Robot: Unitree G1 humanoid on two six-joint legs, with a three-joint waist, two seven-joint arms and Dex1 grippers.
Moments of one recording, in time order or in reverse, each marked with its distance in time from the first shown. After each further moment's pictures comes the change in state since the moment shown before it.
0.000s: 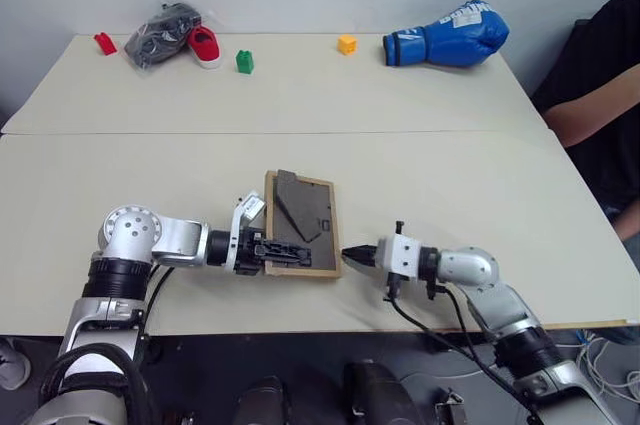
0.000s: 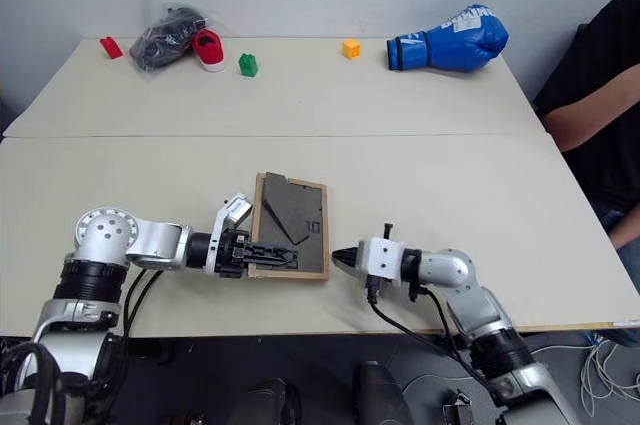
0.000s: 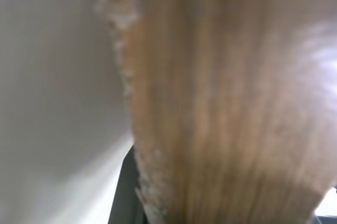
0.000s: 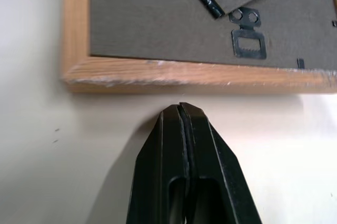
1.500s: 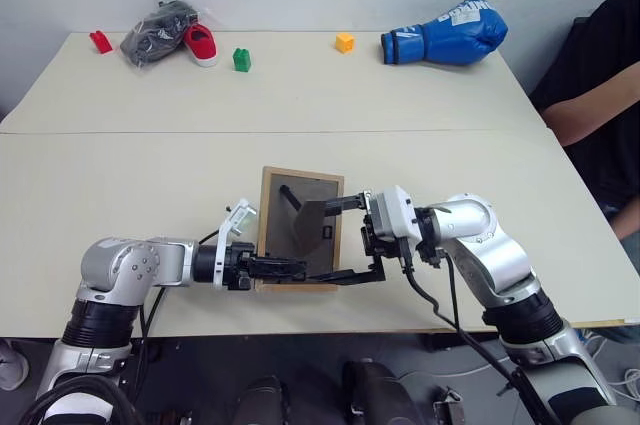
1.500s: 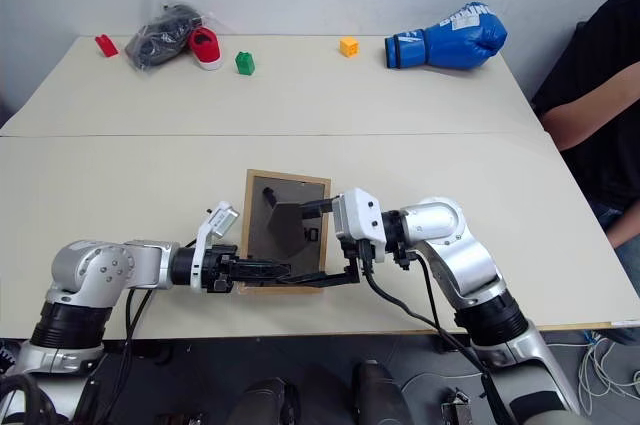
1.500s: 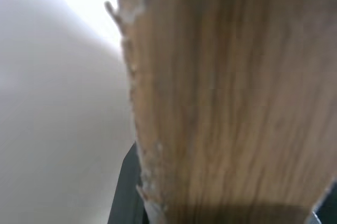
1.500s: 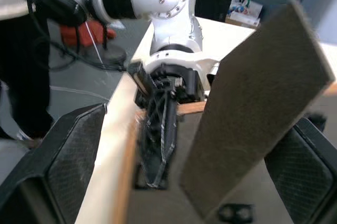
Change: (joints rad) left arm 0.187 0.055 -0.037 -0.381 0.430 -0.226 -0.576; right arm -0.216 0.032 0.016 -0.312 0.332 0.386 0.284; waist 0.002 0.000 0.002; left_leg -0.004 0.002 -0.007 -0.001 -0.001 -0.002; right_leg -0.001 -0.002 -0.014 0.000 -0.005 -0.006
